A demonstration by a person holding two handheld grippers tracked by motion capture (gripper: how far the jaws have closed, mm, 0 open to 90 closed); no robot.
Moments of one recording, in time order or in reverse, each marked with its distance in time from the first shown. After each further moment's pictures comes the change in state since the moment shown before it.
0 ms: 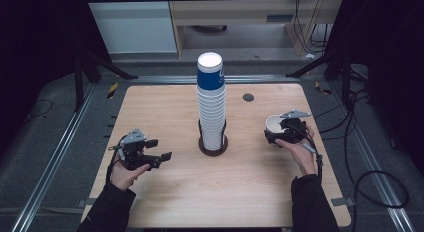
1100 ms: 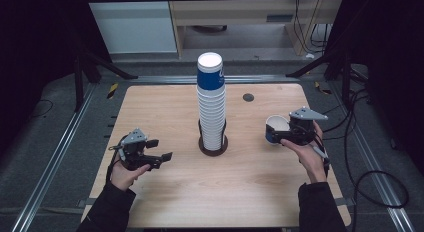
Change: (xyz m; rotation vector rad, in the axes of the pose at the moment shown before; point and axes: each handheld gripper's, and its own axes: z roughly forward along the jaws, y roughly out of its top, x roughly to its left) left arm -0.003 0.002 -0.001 0.008 -0.002 0.011; right arm 0.019 0.021 -0.067 -0.216 0.044 0.003
